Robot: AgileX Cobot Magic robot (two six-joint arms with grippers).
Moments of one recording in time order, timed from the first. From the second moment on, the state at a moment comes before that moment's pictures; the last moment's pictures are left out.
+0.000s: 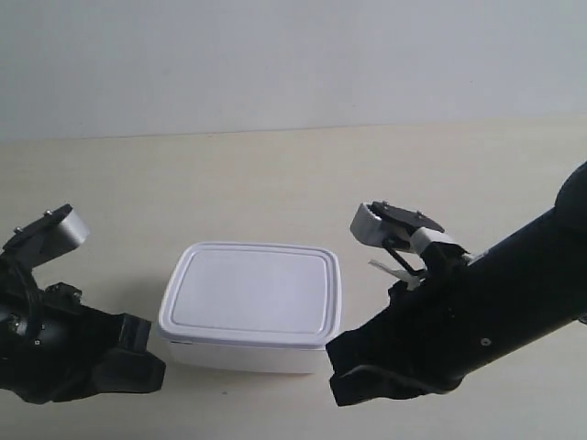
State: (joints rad) left arm -0.30 1.30 -0.53 -0.99 0.63 0.50; right arm 0.53 1.48 -0.64 1.00 0.71 -0.62
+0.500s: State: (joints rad) left arm -0.30 1.61 -0.53 -1.36 0.49 0.78; right arm 0.53 1.72 -0.63 1.39 0.60 -0.69
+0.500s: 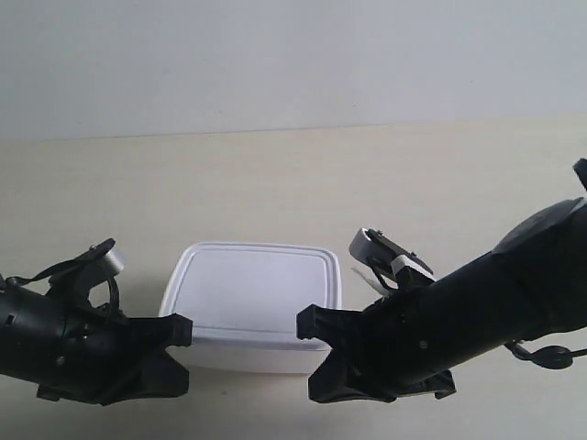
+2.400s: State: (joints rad) left arm -0.30 1.96 -0.93 -1.47 0.42 0.84; right arm 0.53 1.97 -0.95 1.63 0.35 -0.83
